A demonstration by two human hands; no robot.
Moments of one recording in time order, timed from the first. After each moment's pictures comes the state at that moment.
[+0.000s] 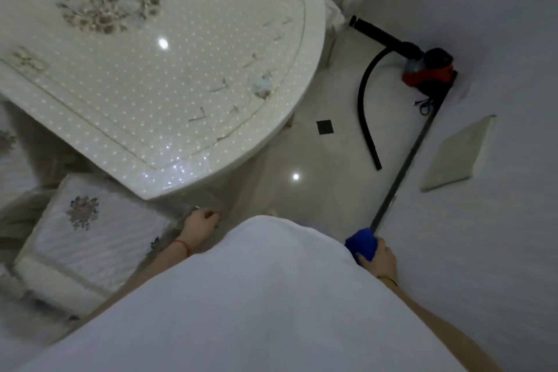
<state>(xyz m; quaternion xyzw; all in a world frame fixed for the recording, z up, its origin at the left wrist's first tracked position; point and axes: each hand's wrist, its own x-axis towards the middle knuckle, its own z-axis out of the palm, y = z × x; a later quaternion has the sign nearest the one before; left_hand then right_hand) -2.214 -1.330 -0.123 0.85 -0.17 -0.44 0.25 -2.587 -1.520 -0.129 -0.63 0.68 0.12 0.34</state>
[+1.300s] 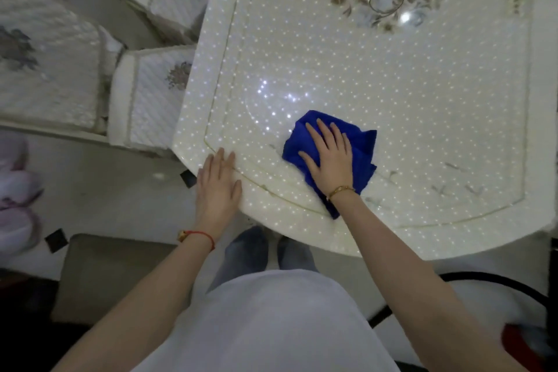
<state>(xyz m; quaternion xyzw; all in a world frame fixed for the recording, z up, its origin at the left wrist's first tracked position) -2.168 -1.480 -0.105 0.96 0.16 -0.11 0.21 -2.044 -1.710 -0.122 -0.97 -0.17 0.11 0.14</state>
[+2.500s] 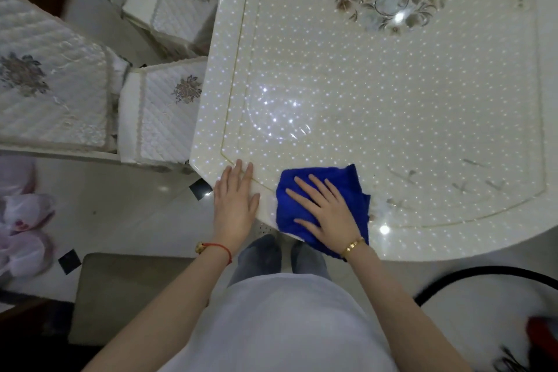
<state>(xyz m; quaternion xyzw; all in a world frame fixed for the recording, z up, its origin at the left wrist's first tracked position) -2.169 -1.467 -0.103 0.96 0.12 -0.13 0.21 -2.136 -1.697 -0.120 -0.92 -0.34 0.15 0.11</state>
